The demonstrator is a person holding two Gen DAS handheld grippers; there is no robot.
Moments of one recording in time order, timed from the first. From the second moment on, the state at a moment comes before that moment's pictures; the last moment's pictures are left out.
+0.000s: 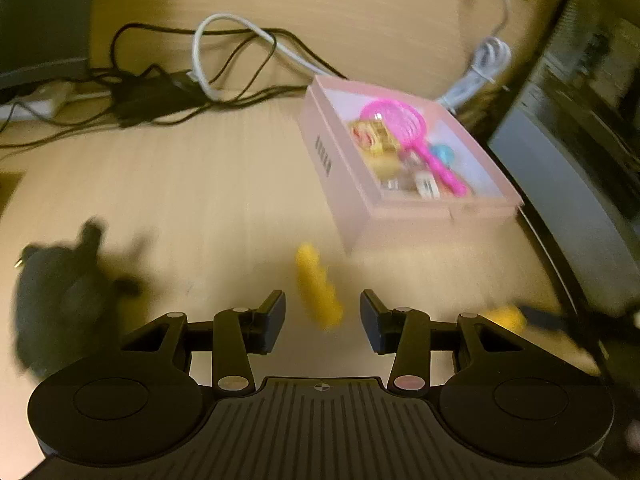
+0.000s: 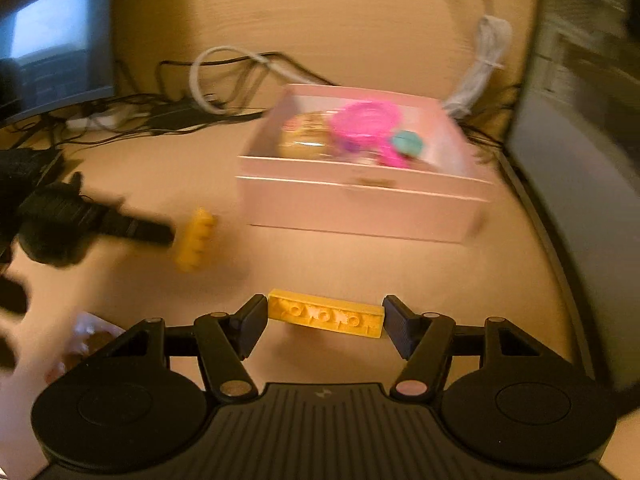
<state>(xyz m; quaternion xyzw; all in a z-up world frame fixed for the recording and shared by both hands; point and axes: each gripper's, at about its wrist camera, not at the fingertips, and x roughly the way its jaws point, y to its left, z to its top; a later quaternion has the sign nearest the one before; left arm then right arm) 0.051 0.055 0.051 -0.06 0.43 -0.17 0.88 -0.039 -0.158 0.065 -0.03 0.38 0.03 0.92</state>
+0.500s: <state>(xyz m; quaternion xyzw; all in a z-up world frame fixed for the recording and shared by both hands) 0.076 0.007 0.028 0.00 0.46 -0.12 0.88 -0.061 -0.203 0.063 -0.02 0.40 0.00 0.92</state>
